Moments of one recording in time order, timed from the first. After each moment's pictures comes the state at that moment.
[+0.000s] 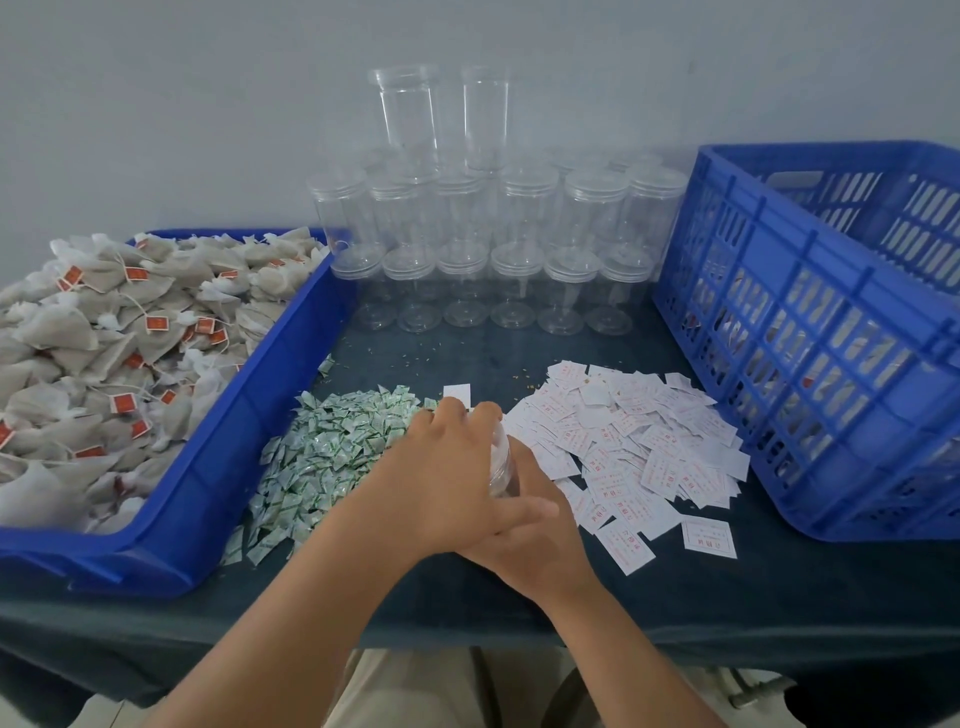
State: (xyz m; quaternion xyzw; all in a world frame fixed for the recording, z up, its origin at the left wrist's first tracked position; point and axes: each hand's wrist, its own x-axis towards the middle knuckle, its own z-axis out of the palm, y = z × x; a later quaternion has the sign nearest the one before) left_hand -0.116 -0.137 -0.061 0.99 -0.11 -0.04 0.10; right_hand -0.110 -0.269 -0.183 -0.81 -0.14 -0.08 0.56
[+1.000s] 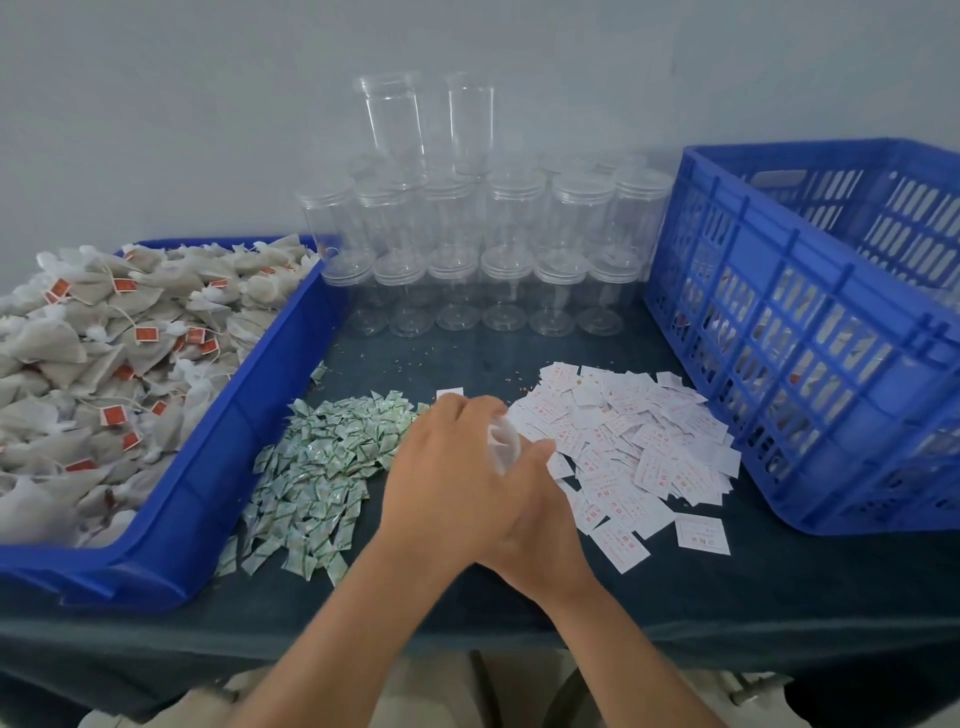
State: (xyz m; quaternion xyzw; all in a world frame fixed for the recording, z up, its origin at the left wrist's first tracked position) left_hand -0.122 -0.162 -0.077 0.96 -0.02 0.13 0.23; right_hand -0.112 -0.273 -0.173 -0.79 -0.16 -0.10 0.58
